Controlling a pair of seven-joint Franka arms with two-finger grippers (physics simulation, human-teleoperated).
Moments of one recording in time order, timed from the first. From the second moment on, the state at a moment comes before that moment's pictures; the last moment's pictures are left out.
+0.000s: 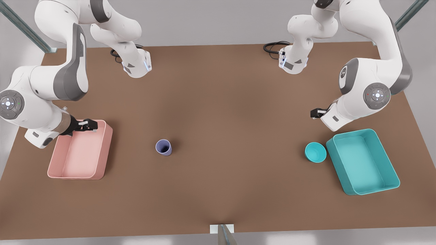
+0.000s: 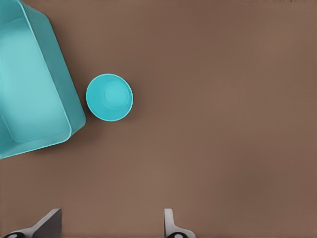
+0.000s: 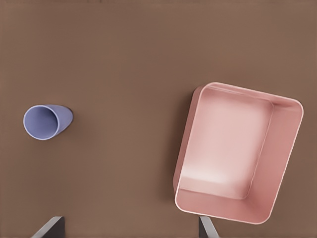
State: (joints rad) left arm -0.15 0.21 -0.01 -1.49 0.04 1.45 -0.05; right arm 0.07 0.29 -0.06 -1.29 -0.03 1.44 -0.16
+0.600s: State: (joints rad) left arm -0.20 0.69 0.01 -1.54 0.37 2.00 -0.02; right arm 0.23 0.52 -0.04 -1.60 0.05 1.96 -0.12
